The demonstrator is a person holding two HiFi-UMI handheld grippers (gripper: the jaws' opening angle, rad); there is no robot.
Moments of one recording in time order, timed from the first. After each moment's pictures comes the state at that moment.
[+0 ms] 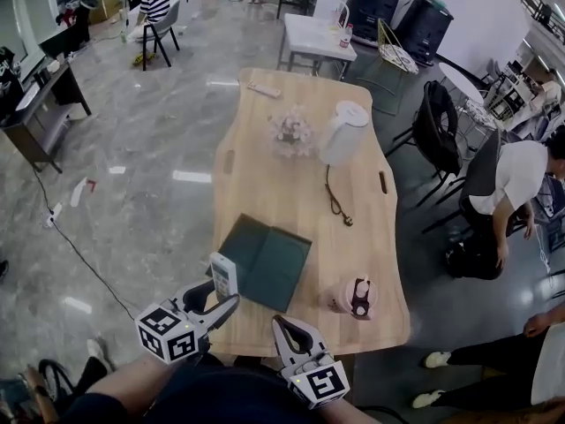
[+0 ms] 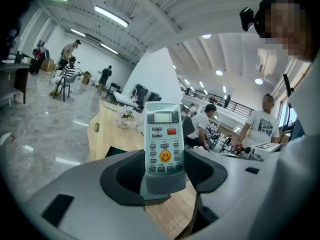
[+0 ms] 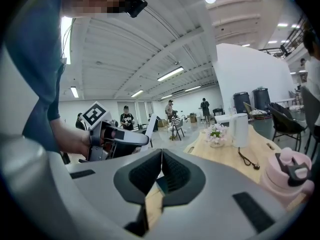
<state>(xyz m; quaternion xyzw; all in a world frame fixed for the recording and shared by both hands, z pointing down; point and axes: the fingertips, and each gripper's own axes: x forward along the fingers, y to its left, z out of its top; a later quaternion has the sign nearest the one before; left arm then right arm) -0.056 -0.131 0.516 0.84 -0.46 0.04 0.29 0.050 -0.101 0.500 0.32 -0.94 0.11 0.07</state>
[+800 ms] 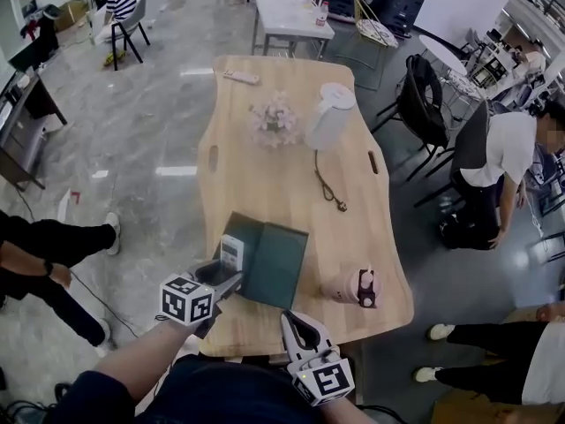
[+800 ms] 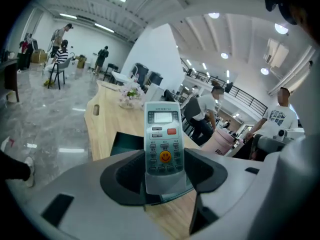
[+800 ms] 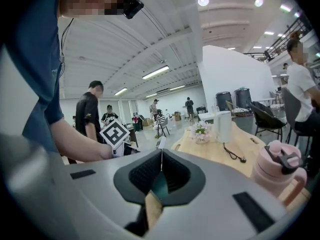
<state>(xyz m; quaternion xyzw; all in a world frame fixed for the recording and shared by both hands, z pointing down) -0.073 -0.204 0.614 0.83 -0.41 0.14 0.35 0.048 -0.123 0.508 0.41 -0.90 0.14 0.08</state>
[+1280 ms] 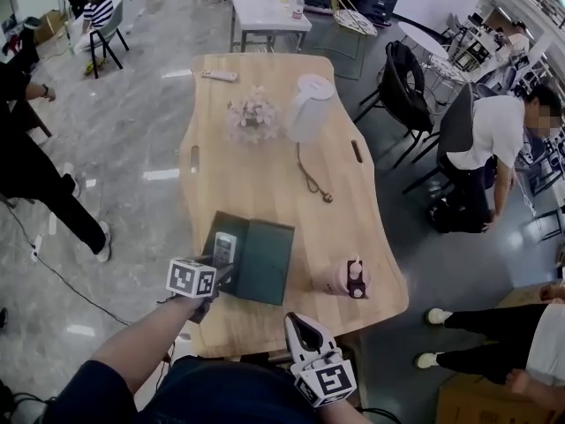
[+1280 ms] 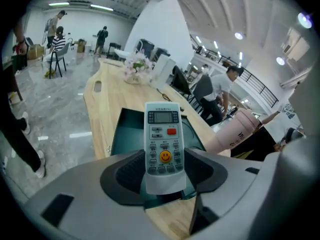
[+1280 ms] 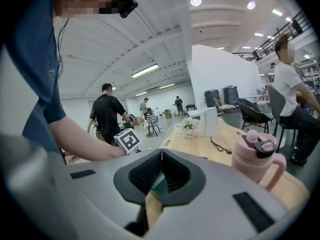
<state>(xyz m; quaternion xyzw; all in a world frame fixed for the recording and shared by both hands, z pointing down) -0.066 -0.228 0.698 0.78 -0.39 0.26 0.41 0.085 -0.113 0.522 0.47 -0.86 0.17 0.08</state>
